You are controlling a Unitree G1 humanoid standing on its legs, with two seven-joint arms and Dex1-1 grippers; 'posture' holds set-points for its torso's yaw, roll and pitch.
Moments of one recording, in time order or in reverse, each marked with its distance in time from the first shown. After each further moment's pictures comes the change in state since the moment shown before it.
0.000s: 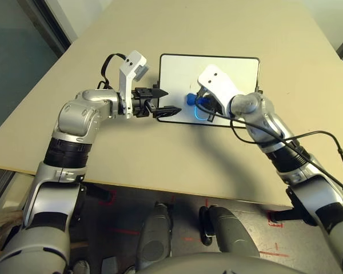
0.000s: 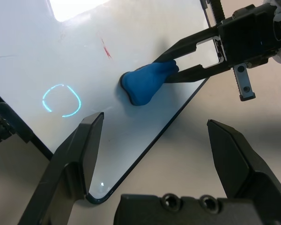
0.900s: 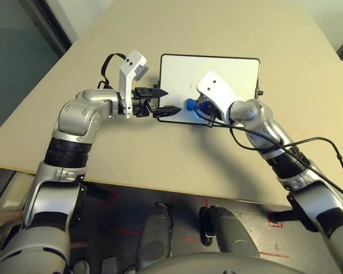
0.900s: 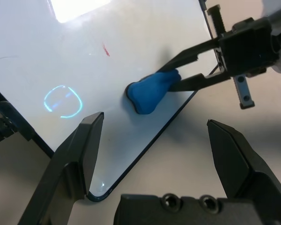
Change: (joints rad) left arm -0.008 -0.002 -0.001 0.007 0.002 -0.003 -0.002; right arm 0.002 0.004 0.002 0.033 -0.009 -0.029 -0.013
